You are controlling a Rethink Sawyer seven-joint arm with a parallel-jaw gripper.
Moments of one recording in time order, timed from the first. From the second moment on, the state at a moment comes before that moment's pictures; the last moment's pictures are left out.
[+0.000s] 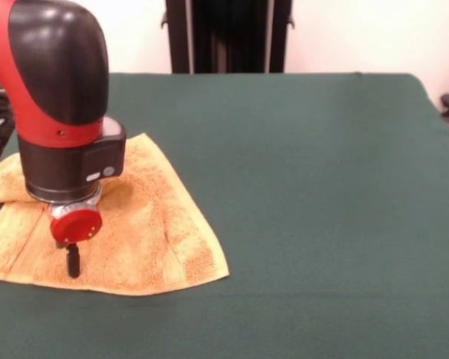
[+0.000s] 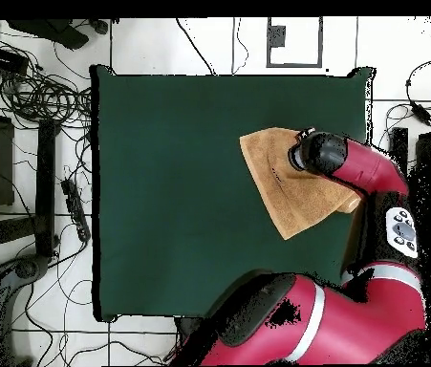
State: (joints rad) arm -0.39 -0.17 -0.09 1.02 0.00 0.54 2.41
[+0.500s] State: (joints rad) arm -0.51 -0.15 0.11 0.95 -0.03 0.53 2.38
